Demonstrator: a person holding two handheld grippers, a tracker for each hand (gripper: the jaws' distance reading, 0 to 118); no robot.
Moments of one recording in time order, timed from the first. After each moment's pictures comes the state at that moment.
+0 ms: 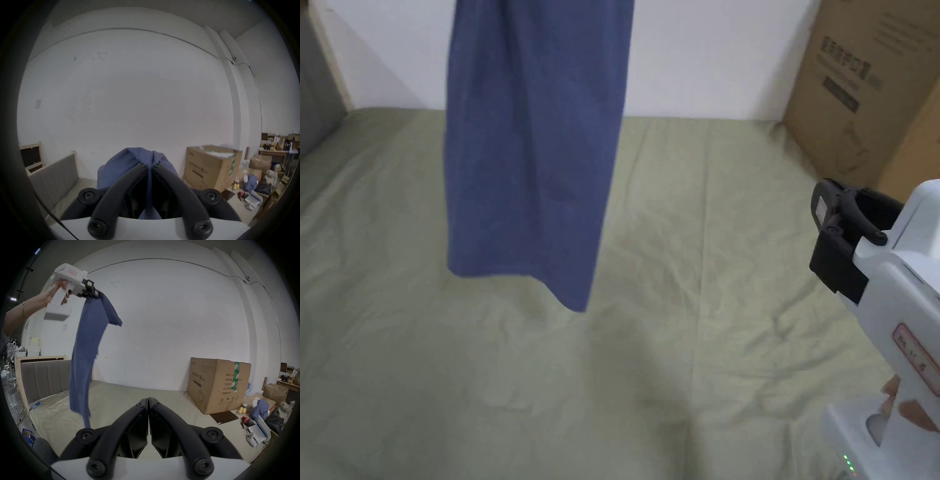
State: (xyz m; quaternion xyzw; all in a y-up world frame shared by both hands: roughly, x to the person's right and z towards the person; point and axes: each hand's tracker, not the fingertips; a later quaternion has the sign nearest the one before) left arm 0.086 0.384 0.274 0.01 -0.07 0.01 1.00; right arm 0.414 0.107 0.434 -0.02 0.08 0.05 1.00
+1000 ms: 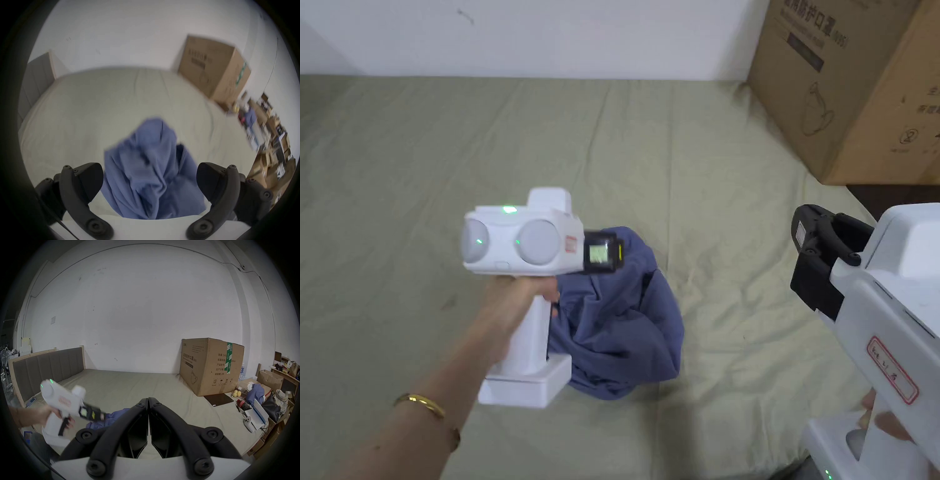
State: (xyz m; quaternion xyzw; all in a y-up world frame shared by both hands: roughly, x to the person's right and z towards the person) left arm 0.133 0.017 0.247 -0.34 -0.11 0.07 0.93; right arm 0.437 0.074 0.417 -0.10 0.05 0.03 0.99
